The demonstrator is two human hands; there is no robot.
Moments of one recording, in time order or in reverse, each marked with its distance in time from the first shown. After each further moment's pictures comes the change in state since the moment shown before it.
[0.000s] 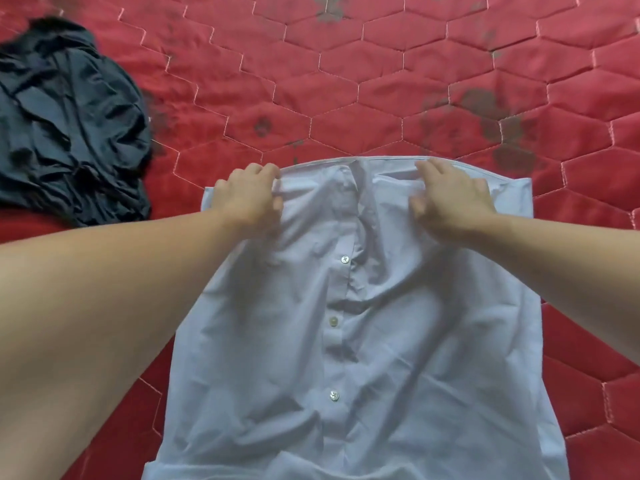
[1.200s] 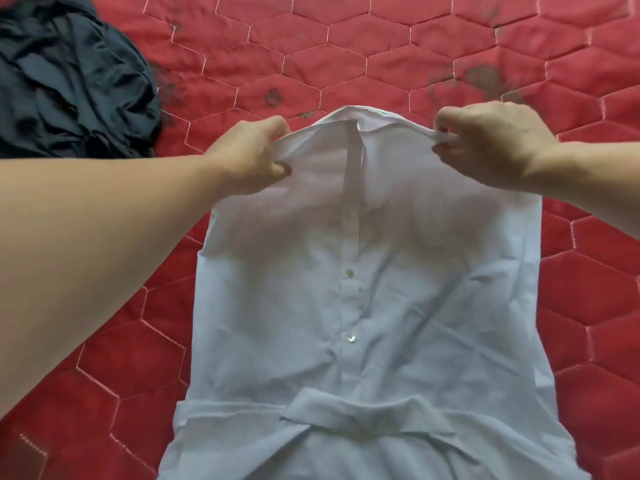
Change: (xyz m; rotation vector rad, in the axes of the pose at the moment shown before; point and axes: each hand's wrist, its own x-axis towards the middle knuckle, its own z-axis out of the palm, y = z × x) left_hand -0.028 -0.022 -0.044 -0.346 -0.021 0.153; right_hand -0.024 0.006 -0.063 -0.175 0.235 -0.399
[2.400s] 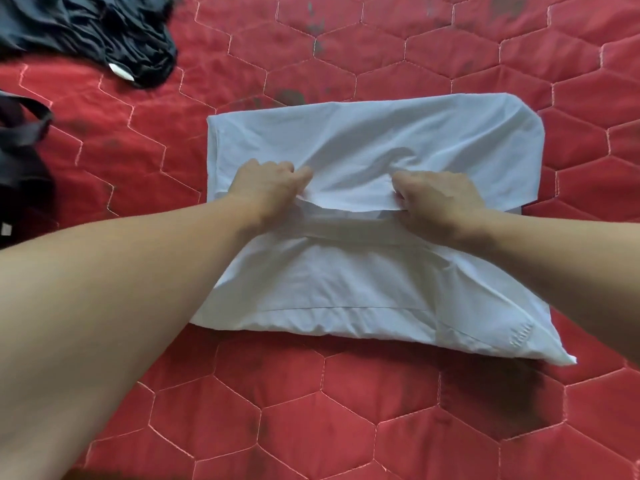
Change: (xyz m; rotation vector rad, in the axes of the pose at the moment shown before) left_hand -0.222 0.019 0.118 0.566 -0.131 0.193; right_hand -0.223 -0.143 0.051 0.102 -0.250 0.002
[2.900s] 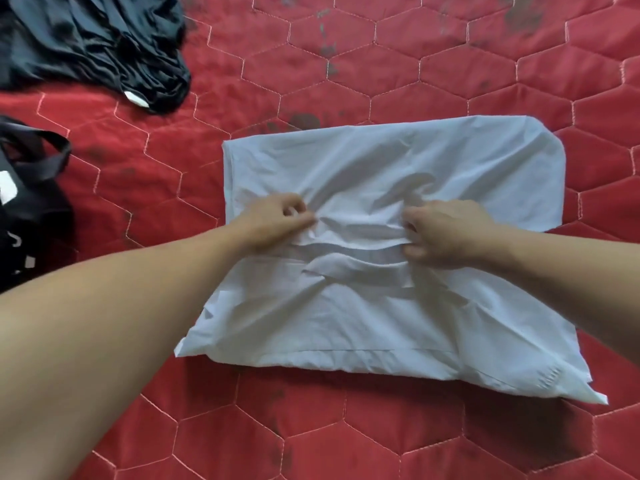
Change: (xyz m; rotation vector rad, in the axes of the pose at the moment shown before) left_hand -0.005 -0.033 0.005 -0.876 -0.213 -0.213; right_hand 0.018 -0.001 -0.001 -0.026 -0.217 -0.030
